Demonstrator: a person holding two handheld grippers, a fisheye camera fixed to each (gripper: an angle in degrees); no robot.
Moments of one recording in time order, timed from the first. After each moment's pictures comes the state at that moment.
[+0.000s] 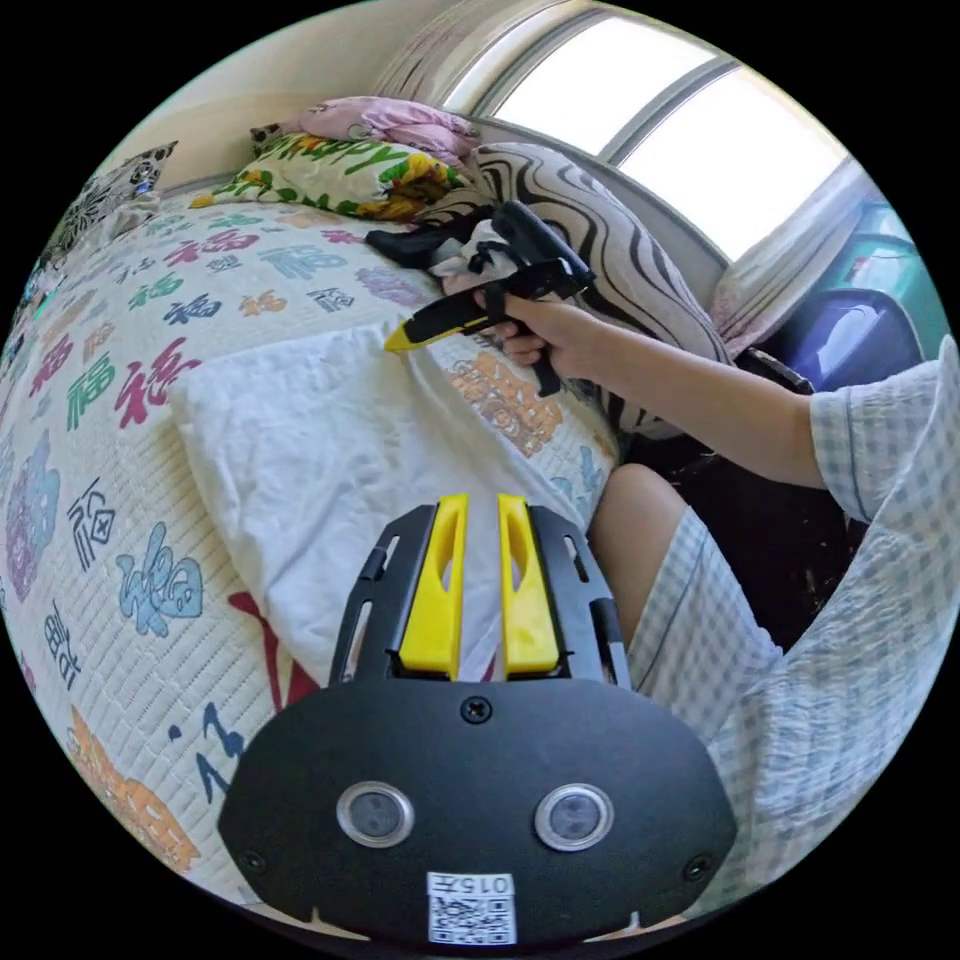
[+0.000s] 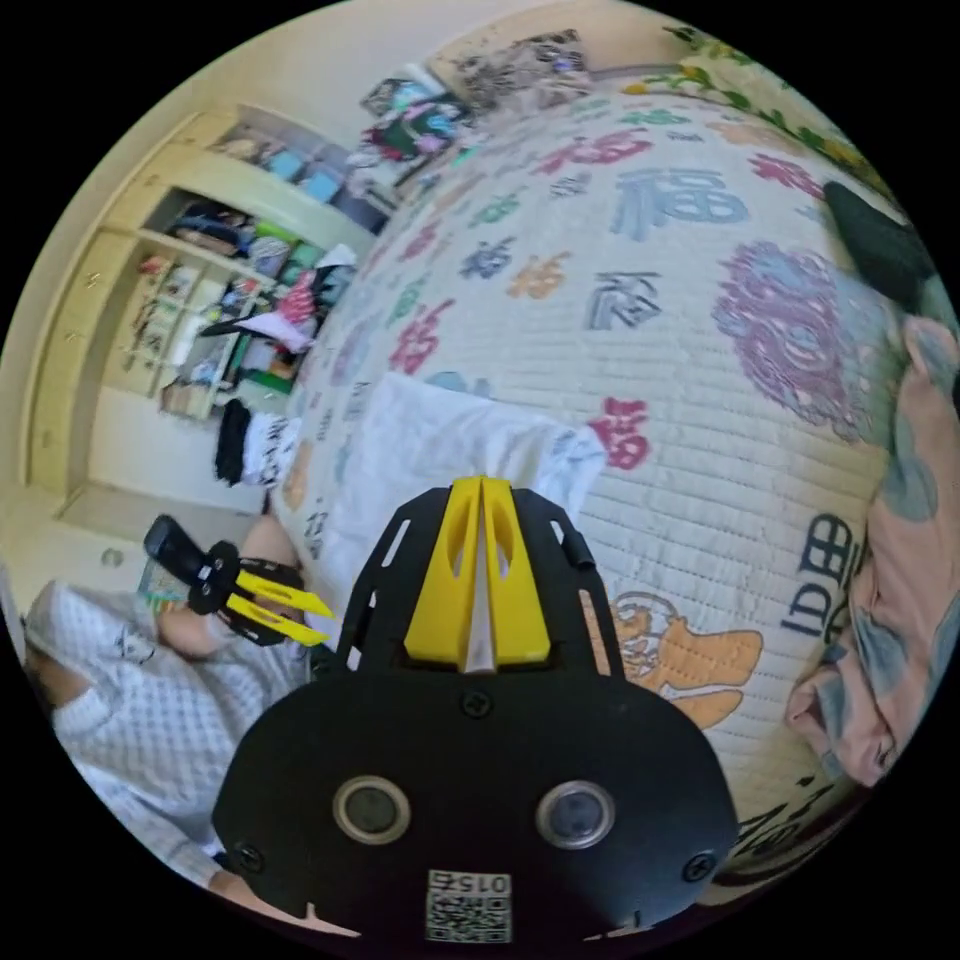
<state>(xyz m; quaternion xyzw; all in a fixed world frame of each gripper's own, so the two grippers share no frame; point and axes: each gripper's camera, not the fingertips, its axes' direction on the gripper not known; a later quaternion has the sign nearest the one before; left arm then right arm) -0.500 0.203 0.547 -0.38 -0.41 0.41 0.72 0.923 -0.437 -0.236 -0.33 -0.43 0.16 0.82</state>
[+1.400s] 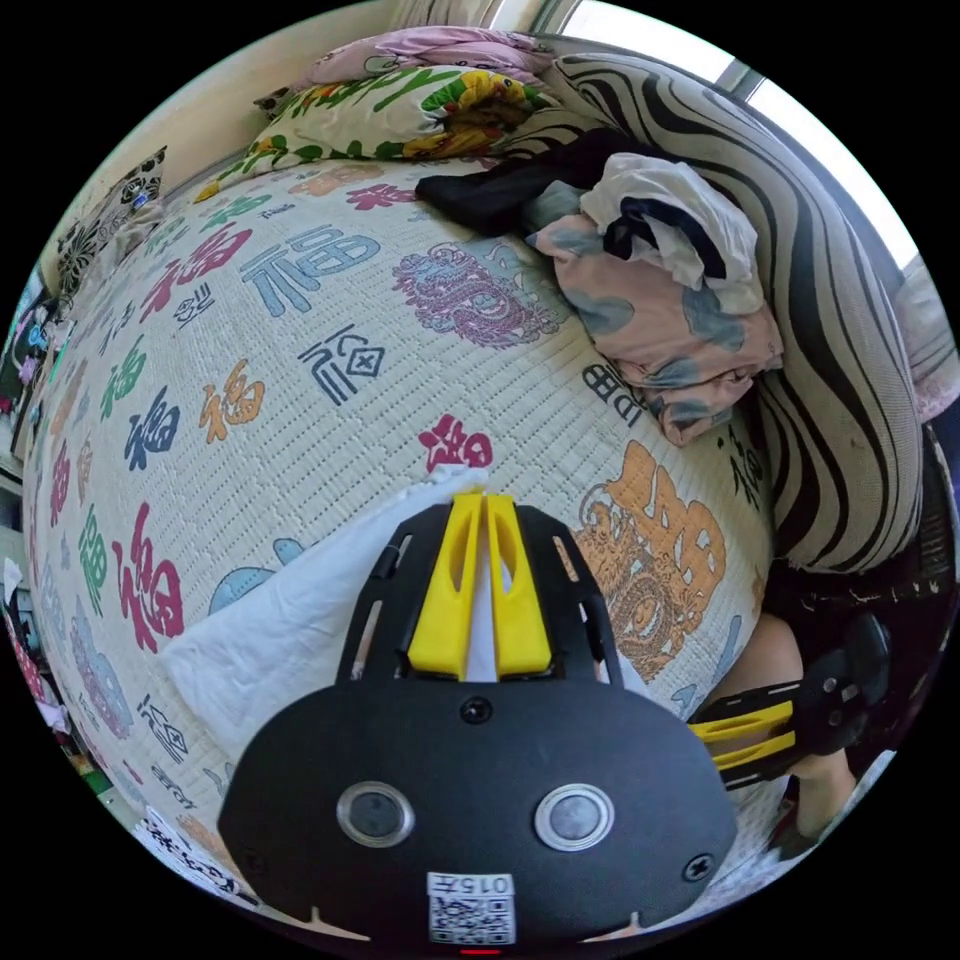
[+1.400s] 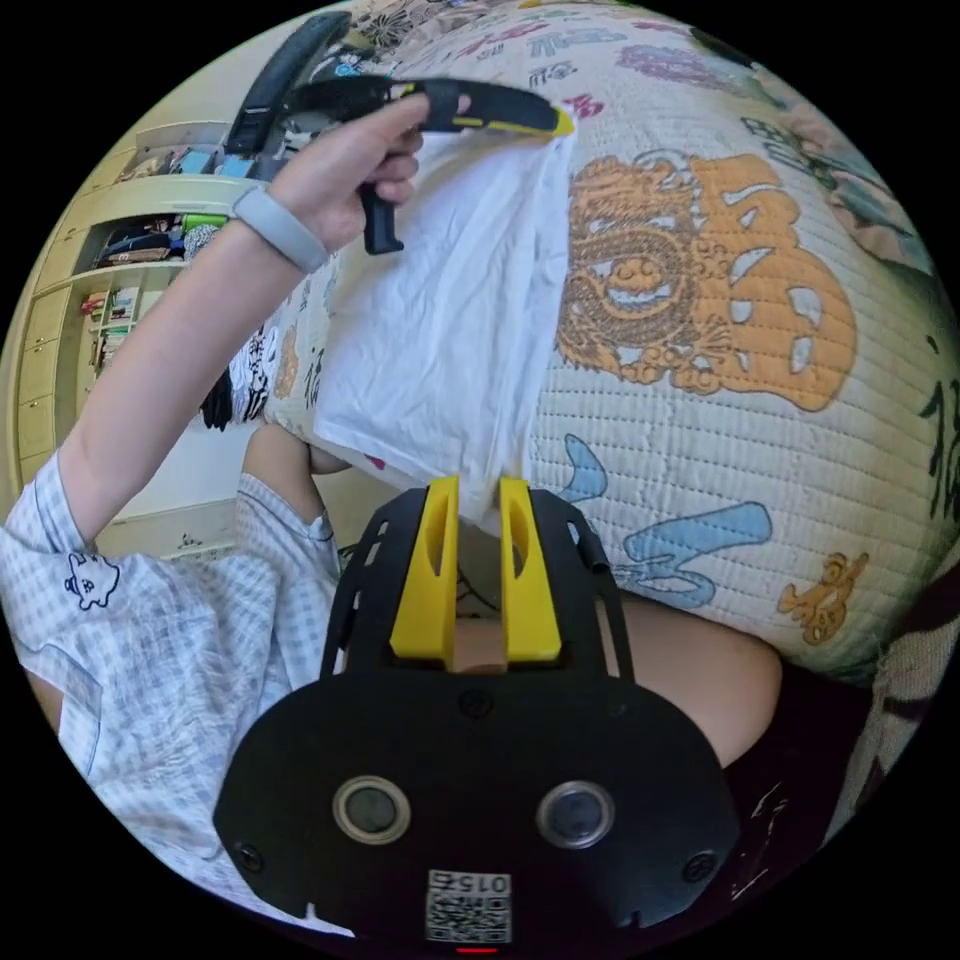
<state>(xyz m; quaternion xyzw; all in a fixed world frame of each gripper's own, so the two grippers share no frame) -0.672 0.014 0.817 -0.37 -0.58 0.39 0.61 0.931 -0.306 -0.393 -0.47 -0.36 0.22 0.77</state>
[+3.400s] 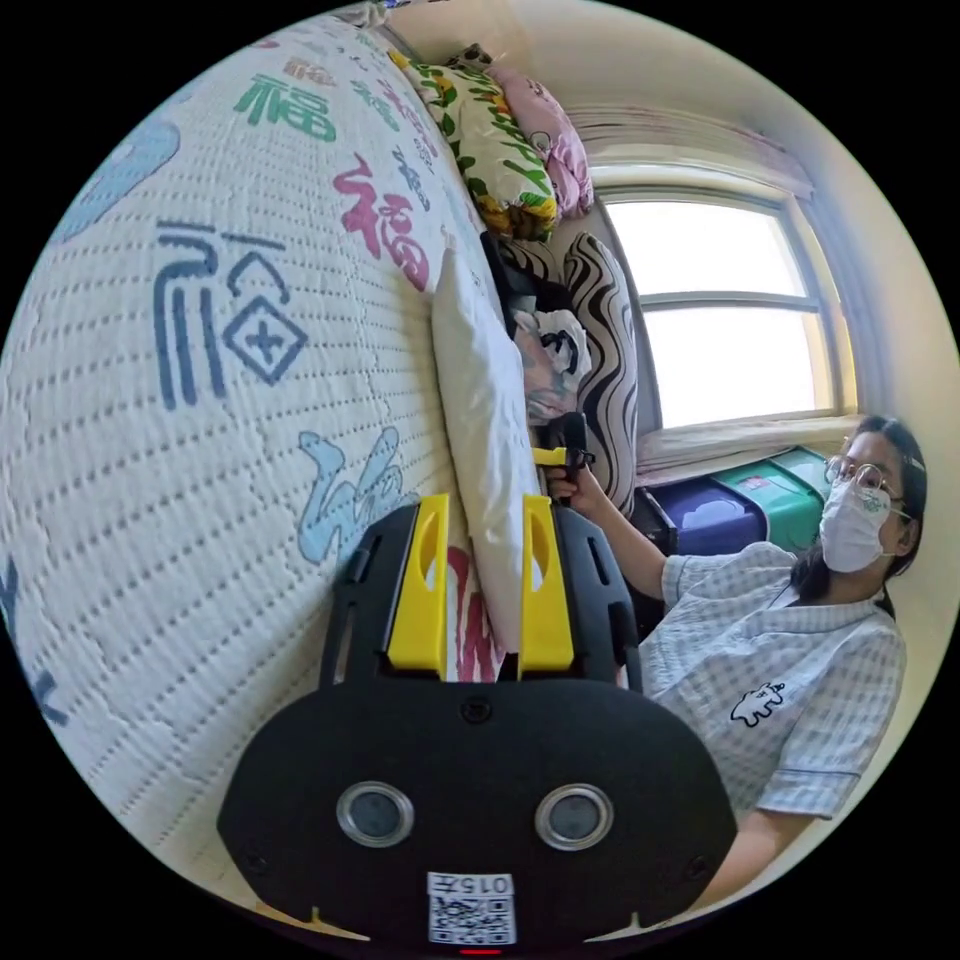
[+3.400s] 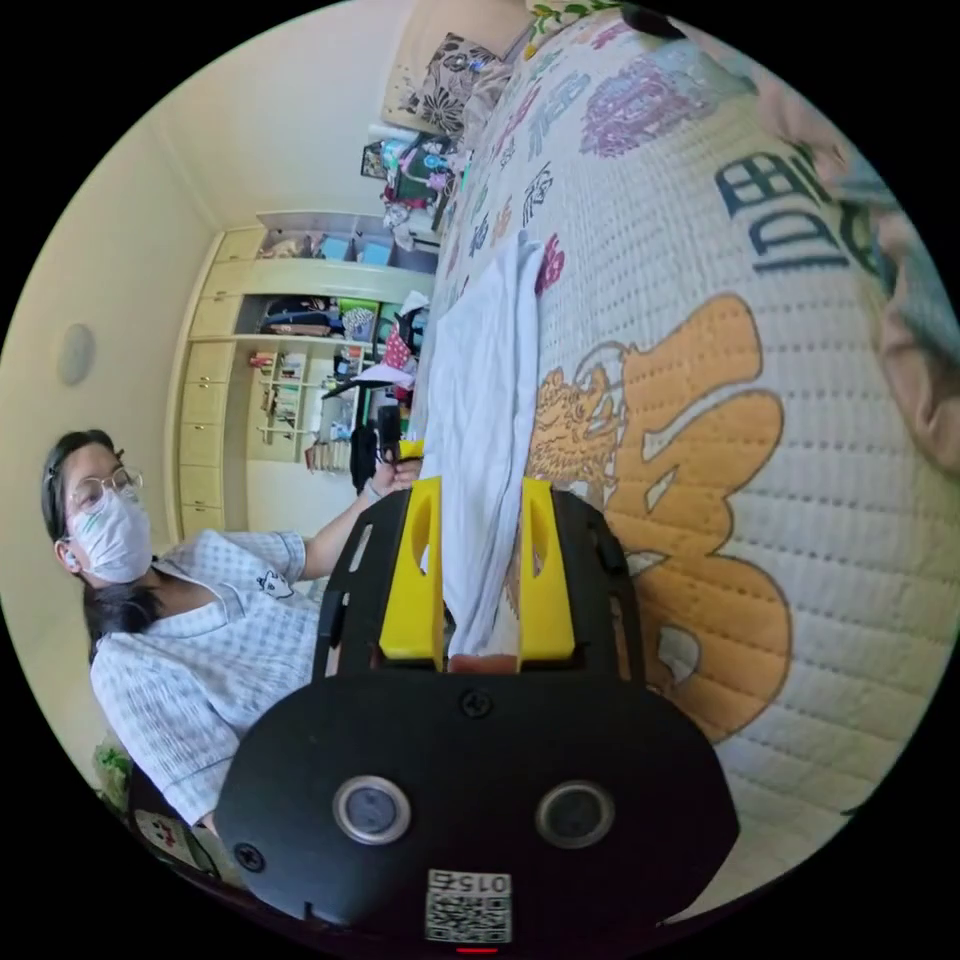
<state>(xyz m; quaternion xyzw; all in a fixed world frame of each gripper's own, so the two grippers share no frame) -0.481 -0.316 0.343 -0.36 -0.27 0.14 0.88 1.124 -0.325 -0.270 -0.33 -0.55 0.31 0.70</state>
